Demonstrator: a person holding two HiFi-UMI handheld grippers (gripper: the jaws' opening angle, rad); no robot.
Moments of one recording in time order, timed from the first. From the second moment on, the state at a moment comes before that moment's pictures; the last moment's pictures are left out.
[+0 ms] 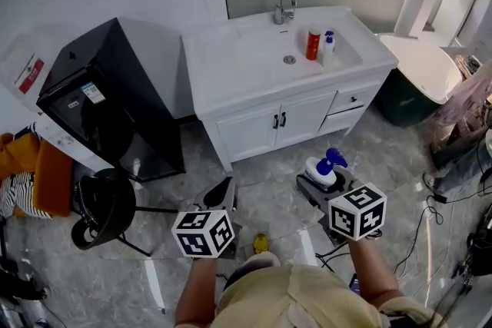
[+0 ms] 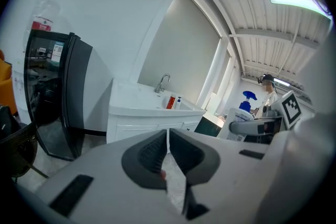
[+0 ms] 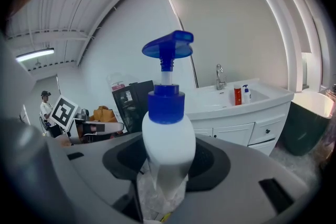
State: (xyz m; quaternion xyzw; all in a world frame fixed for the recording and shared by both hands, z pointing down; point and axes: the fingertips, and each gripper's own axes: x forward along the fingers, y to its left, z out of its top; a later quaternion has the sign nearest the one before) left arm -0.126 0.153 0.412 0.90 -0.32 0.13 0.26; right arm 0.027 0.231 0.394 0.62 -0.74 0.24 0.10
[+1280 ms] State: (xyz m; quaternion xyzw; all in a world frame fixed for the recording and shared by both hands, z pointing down) left arm -0.096 0.029 0.415 0.90 -0.32 0.13 0.25; right arm 0.048 0.105 0.391 0.61 -0.75 0.22 0.12
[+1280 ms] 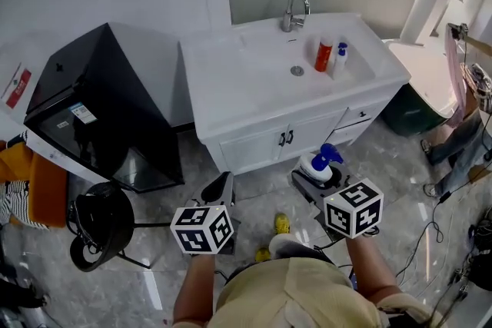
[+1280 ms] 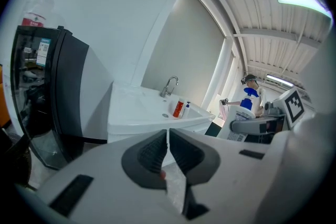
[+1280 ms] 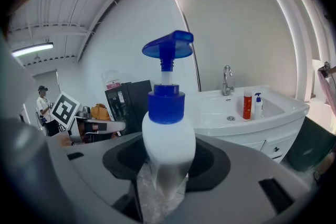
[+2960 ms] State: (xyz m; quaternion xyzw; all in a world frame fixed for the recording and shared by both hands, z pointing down) left arm 0.025 -0.121 0.419 0.88 -0.38 0.13 0.26; right arm 0.163 -0.066 0.407 0.55 -0.79 0.22 0.13
